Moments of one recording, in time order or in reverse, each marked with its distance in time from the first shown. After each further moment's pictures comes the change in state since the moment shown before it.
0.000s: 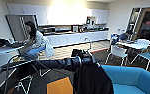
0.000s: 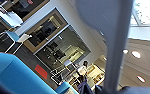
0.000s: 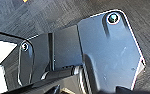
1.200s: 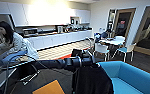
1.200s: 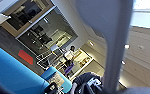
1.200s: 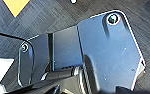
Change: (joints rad) left arm 0.000 0.000 0.000 0.004 0.000 0.000; right arm 0.002 0.000 0.000 0.000 0.000 0.000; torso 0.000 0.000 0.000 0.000
